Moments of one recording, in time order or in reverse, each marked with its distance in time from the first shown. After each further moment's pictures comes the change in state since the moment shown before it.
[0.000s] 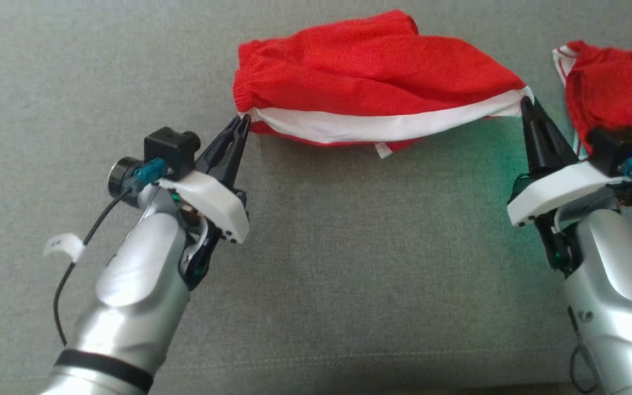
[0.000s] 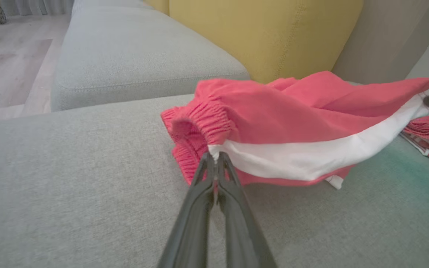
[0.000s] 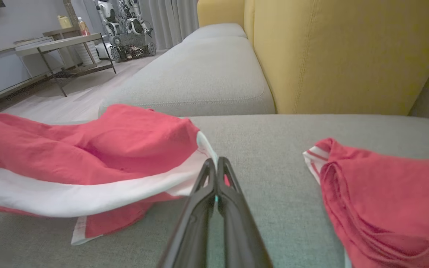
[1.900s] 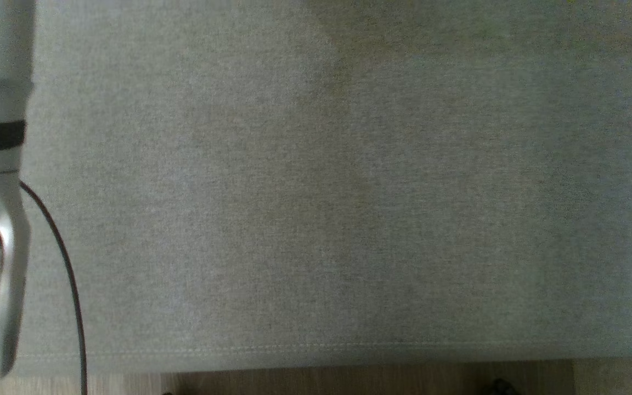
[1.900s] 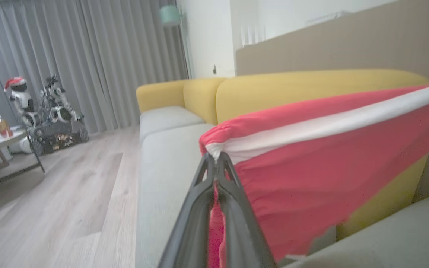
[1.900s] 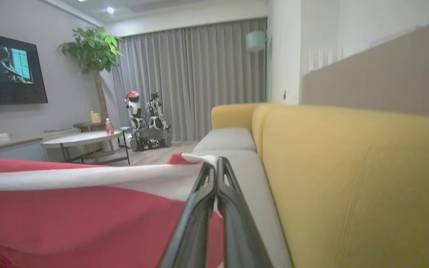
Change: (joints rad) left arm -0.762 0.107 0.131 -0.120 0.018 0.065 0.222; right arm -0.875 -0.033 -0.075 -0.023 0.010 0.000 0.214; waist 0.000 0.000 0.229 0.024
